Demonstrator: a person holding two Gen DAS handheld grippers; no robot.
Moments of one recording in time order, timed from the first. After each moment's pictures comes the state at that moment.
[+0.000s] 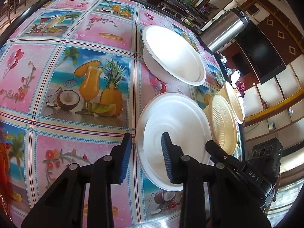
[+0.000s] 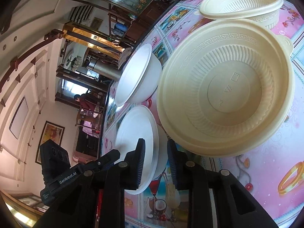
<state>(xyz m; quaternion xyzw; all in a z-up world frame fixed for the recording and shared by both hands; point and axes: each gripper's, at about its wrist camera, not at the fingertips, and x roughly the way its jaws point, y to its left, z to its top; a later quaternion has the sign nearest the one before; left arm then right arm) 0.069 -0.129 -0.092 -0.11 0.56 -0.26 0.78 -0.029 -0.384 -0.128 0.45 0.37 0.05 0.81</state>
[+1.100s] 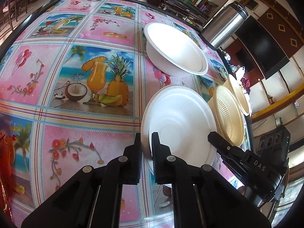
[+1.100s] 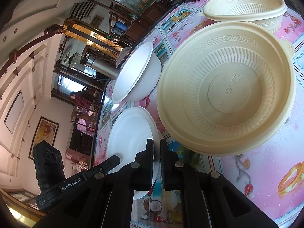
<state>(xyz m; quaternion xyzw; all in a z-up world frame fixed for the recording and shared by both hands) 0.051 -0.123 -0.094 -0.08 0.55 -0.24 0.79 -0.031 -0.378 -0.134 0.43 0.38 0.04 0.82</state>
